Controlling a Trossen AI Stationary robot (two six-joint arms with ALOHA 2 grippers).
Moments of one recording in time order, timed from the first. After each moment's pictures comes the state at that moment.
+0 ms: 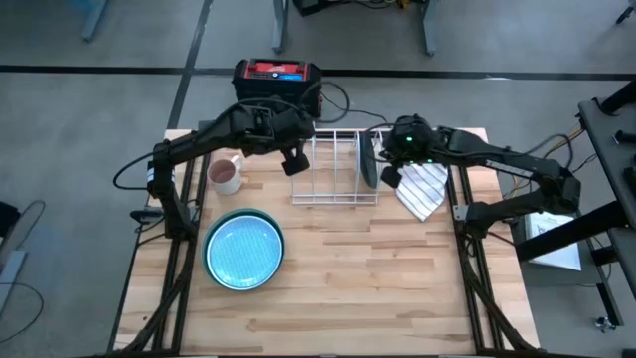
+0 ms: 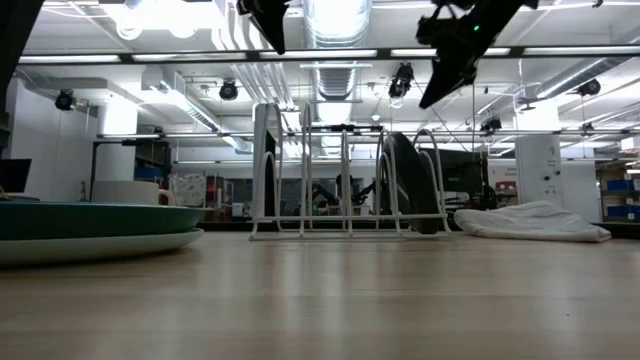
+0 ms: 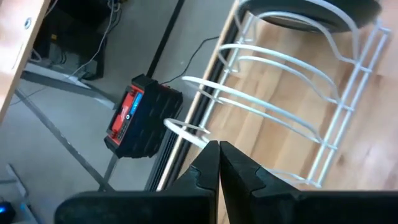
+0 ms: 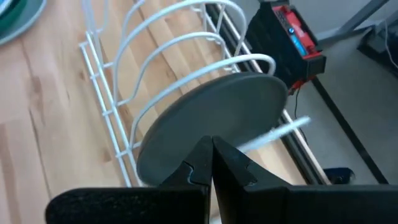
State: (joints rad) left arm 0.19 1.81 2.14 -1.38 -0.57 0.01; right arm -0.41 1.20 1.10 -0.71 0.12 -0.13
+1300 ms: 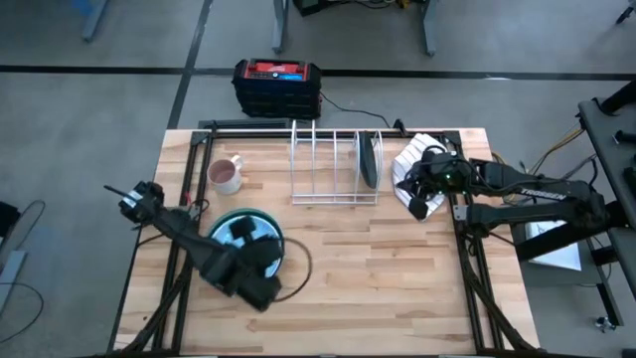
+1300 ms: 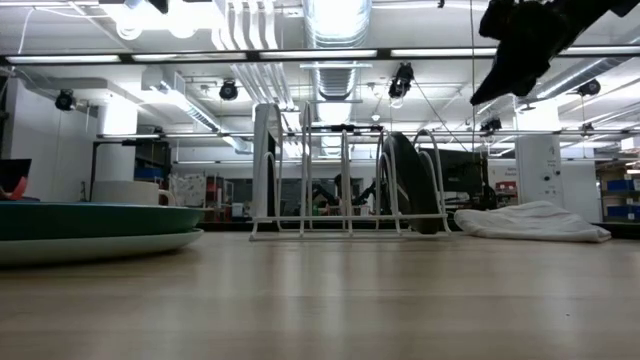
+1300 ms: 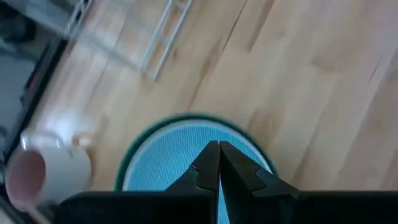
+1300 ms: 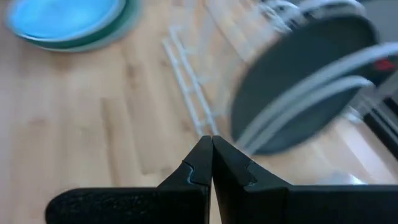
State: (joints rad) left arm -0.63 1.74 1.69 -1.51 -0.59 -1.04; right arm -0.20 0.79 0.72 -0.61 0.05 0.06
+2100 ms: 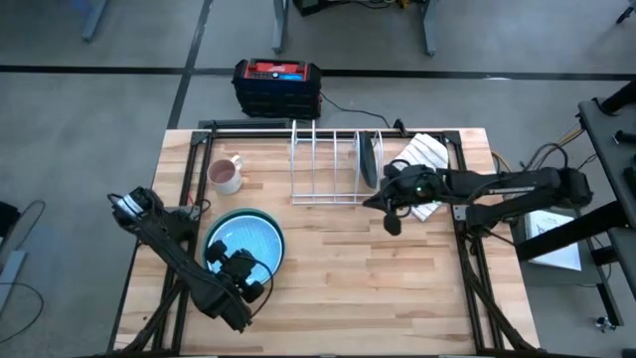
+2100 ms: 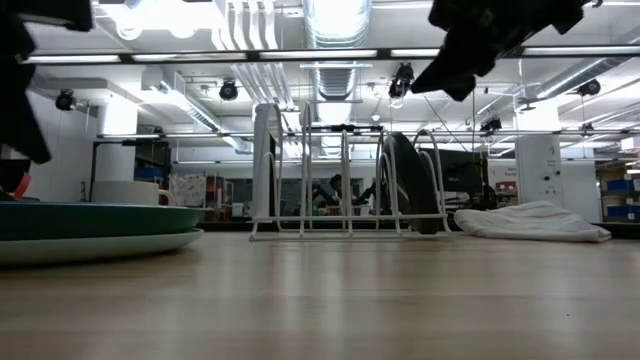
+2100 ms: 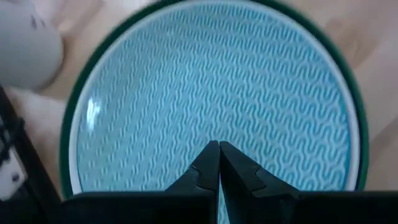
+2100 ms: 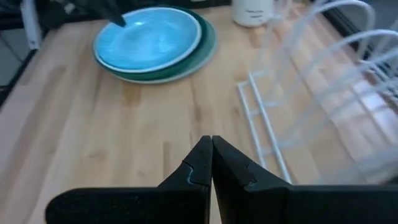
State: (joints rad) left arm -0.83 1.74 1.15 -1.27 -0.53 -1.63; right arm -0.06 1.12 0.75 -0.20 -0.06 0.05
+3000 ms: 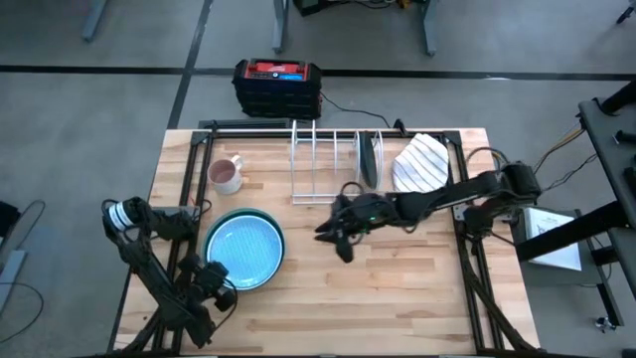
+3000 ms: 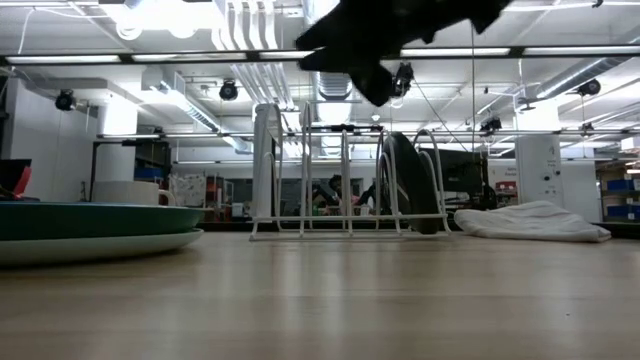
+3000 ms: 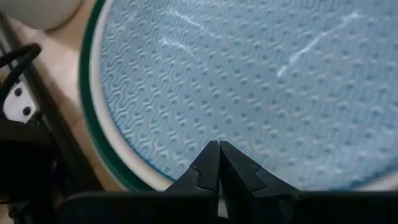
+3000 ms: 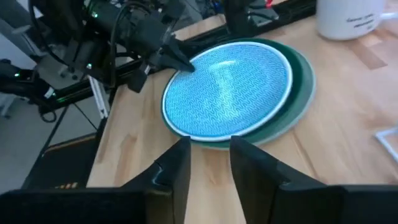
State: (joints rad) left arm -1.12 1.77 0.97 -1.25 -0.43 -1.96; right arm 0.13 1.65 1.06 0.16 -0.05 0.40
